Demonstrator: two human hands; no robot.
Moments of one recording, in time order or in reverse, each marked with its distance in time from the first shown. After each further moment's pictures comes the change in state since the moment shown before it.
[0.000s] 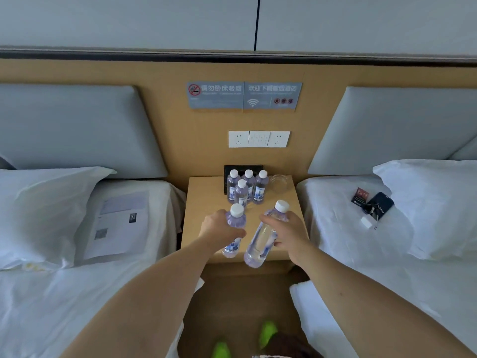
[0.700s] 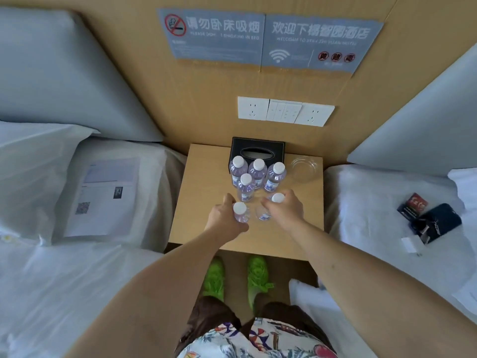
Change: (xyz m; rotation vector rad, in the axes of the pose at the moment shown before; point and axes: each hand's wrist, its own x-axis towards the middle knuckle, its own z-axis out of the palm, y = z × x) left_hand 0.161 0.010 0.068 -0.130 -0.063 -0.247; right_hand 0.226 -0.032 0.036 -0.447 -0.111 0.037
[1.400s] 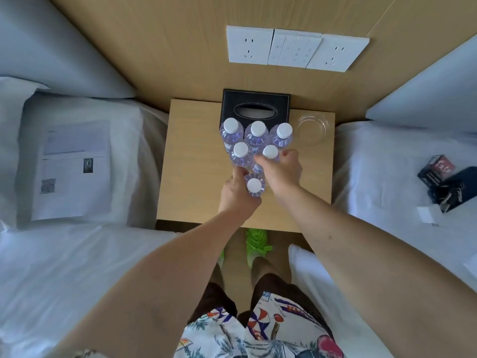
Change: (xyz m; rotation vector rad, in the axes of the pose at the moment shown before) left_hand 0.049 0.001 0.069 -0.126 0.067 0.003; right_hand 0.064 -0.003 0.040 0.232 0.131 0.127
